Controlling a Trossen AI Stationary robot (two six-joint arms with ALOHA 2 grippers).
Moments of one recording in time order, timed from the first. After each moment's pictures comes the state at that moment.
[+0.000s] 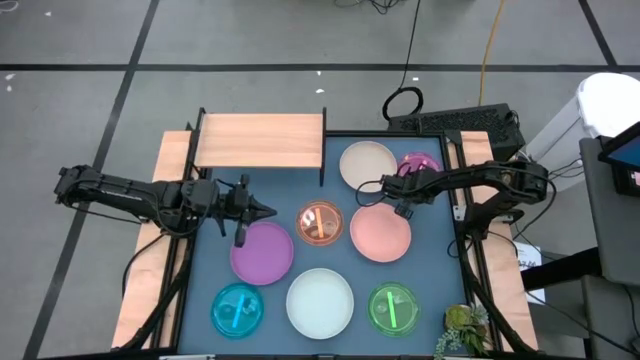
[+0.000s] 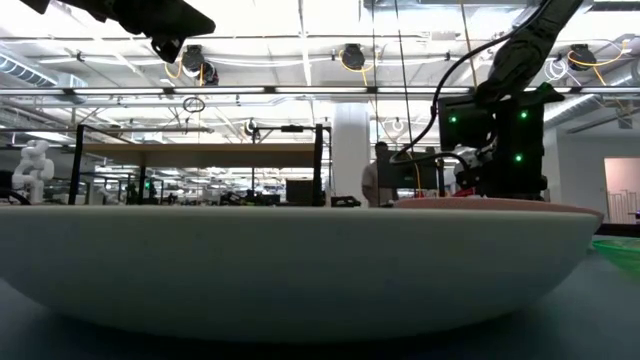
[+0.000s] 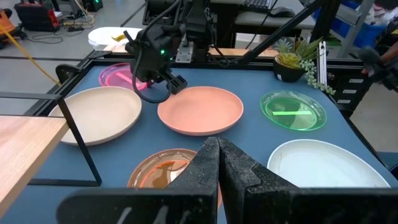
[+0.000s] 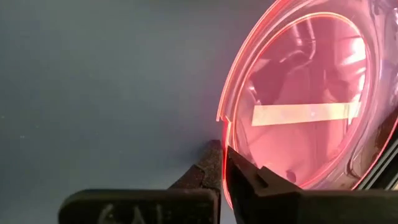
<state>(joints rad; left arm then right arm) -0.13 0.83 0.61 -0.08 -0.11 -0.06 -0.36 1.53 0.61 -0.71 0.49 0.18</state>
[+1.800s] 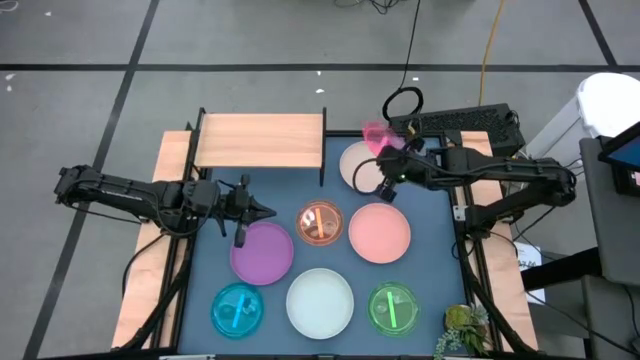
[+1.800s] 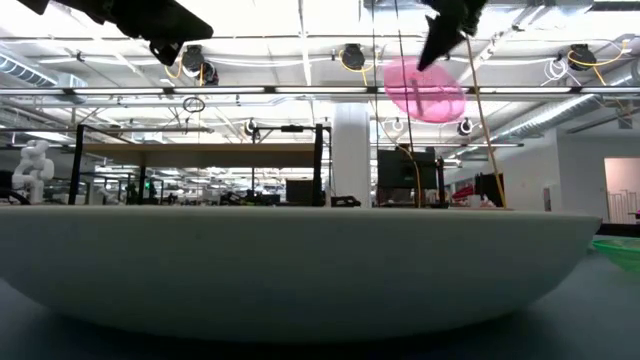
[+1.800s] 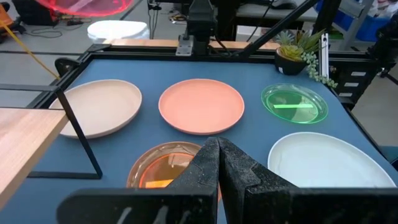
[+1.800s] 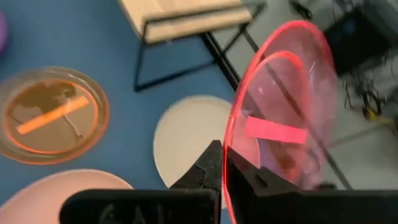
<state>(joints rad) -0.12 0.83 0.61 -0.11 -0.11 -0.06 -0.06 1.29 1.32 -0.97 0.56 0.16</state>
